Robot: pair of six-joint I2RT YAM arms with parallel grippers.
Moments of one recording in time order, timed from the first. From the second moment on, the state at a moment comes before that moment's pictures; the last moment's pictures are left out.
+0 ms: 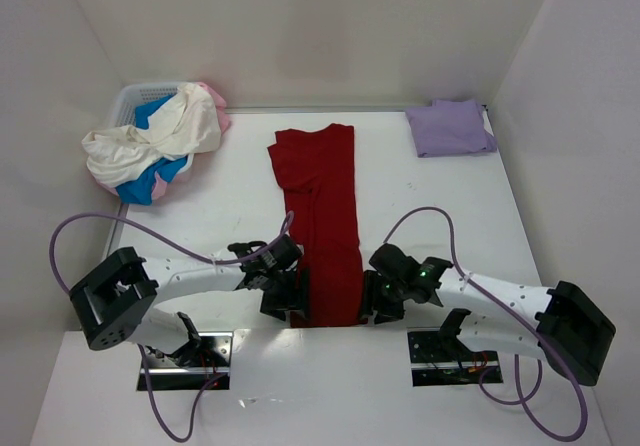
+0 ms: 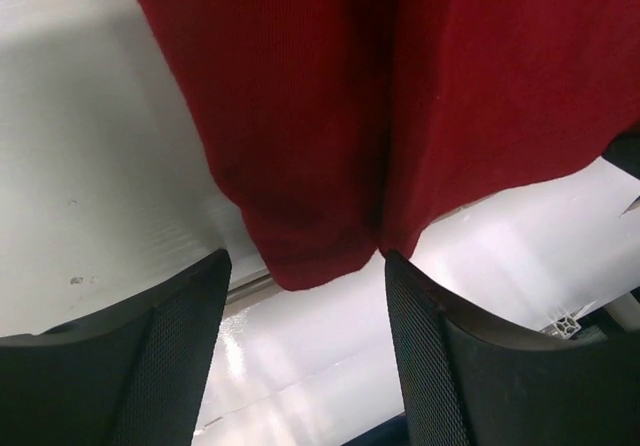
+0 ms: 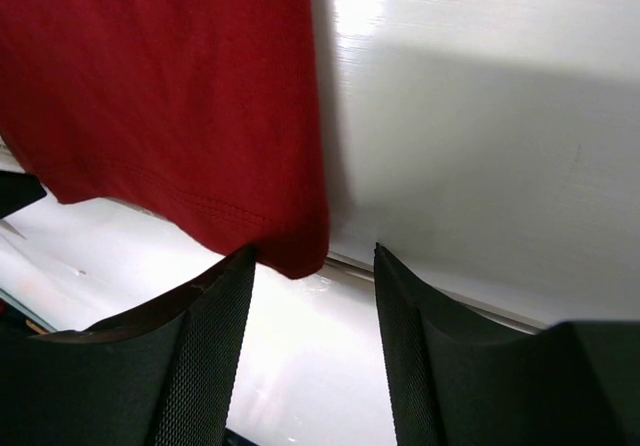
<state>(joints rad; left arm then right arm) -0.92 1.40 0.66 -0.47 0.28 -0.90 0.89 1.06 0.42 -0.53 -0.20 1.00</state>
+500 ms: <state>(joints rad) -0.92 1.45 0.67 -0.46 0.29 -0.90 0.89 1.15 0.45 -0.46 -0.20 1.00</state>
